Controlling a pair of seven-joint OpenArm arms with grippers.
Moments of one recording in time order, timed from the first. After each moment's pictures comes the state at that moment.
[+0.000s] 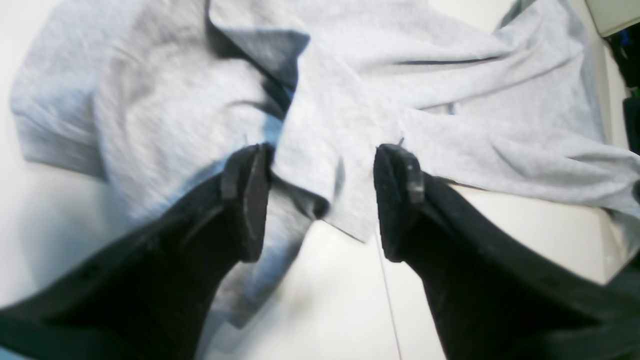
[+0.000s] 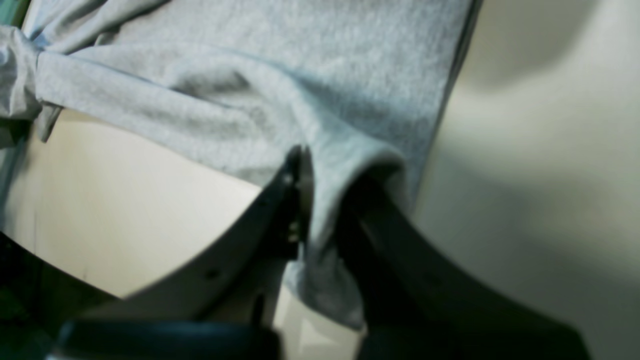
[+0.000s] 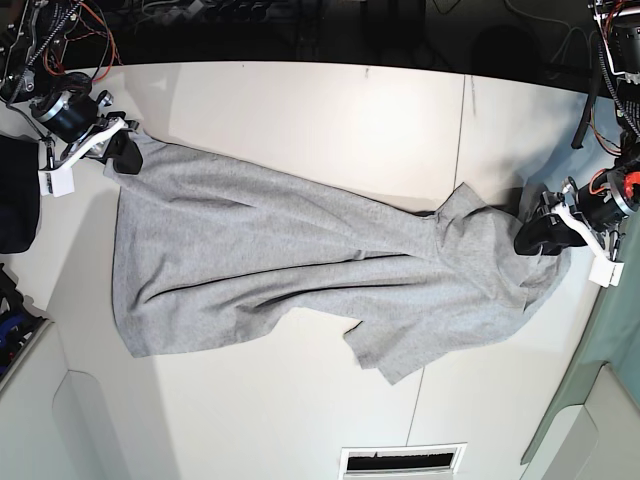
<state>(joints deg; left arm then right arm) 0.9 -27.4 -20.1 72.5 -48.0 -38.6 45.8 -14.6 9.3 25.5 87.8 37.2 29.9 -48.4</state>
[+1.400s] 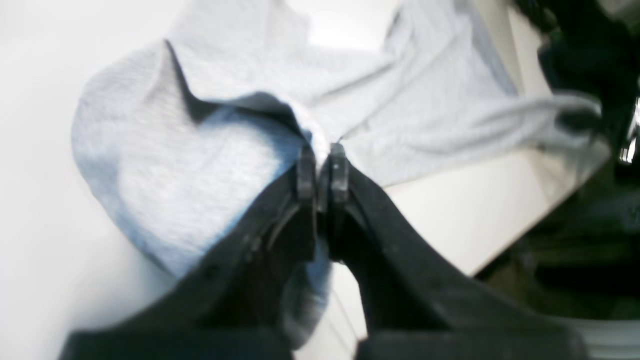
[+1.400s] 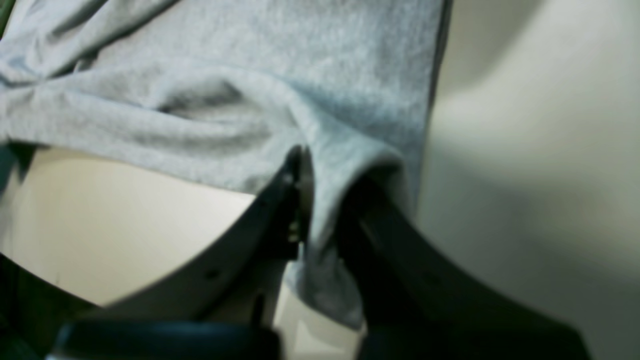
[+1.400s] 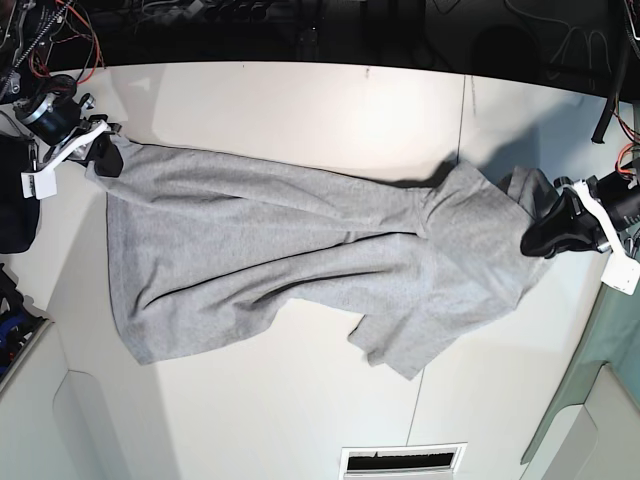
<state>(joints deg) 11.4 -32.0 -22.6 94.1 -63.0 -38.9 53.6 -14.4 11.6 26.7 87.8 36.5 29.9 -47.7</state>
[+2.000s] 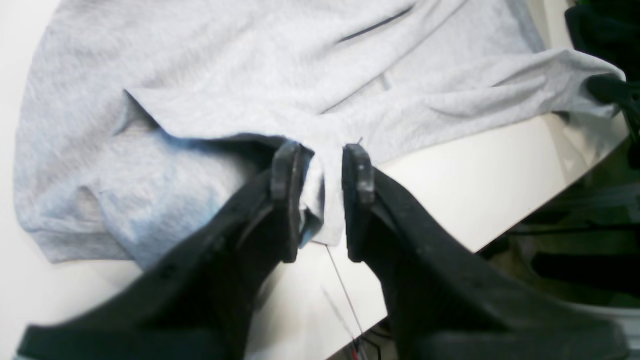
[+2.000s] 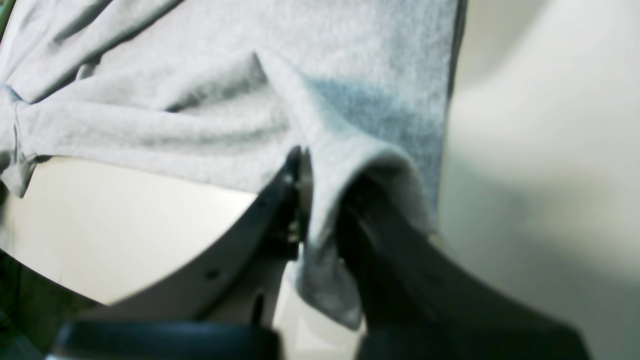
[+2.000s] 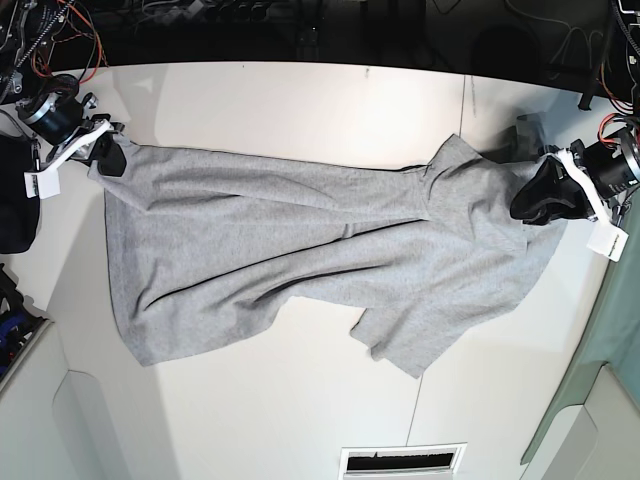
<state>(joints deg) 15.8 -29.0 -22.6 94.2 -57.4 -38.9 50.7 -14.6 11.4 26.7 87.8 36.5 29.9 -47.7</state>
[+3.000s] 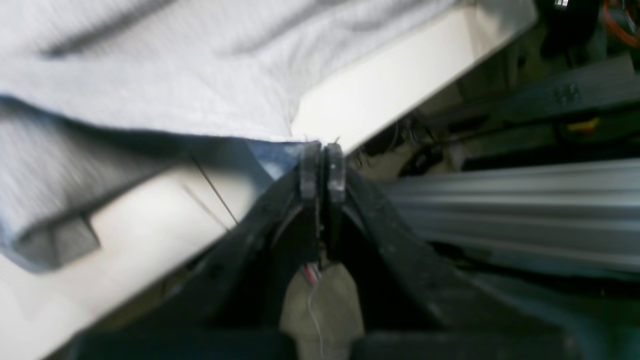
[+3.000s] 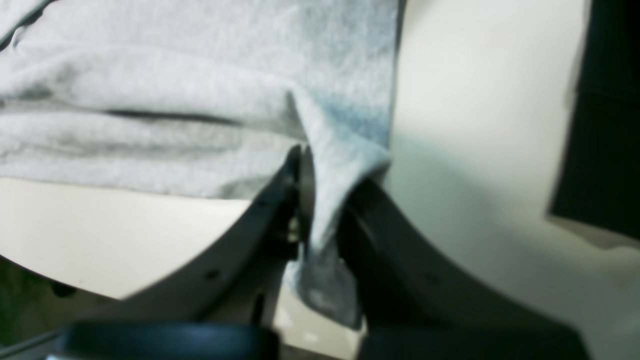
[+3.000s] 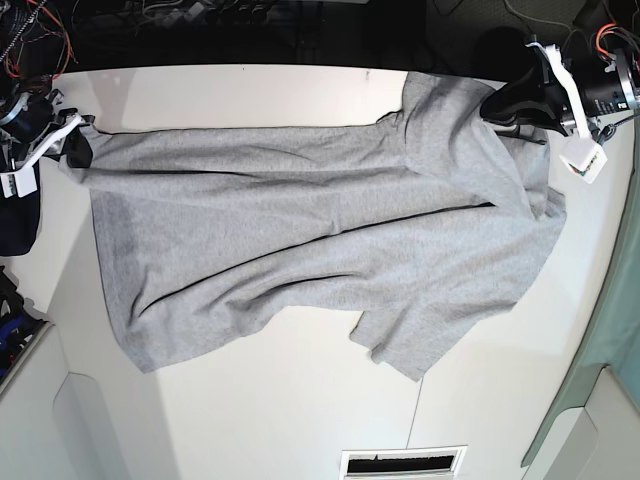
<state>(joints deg) 36.7 -31.4 -22.6 111.2 -68.8 -39.0 60.2 -16.5 19.2 26.9 87.8 33.3 29.9 -47.8</state>
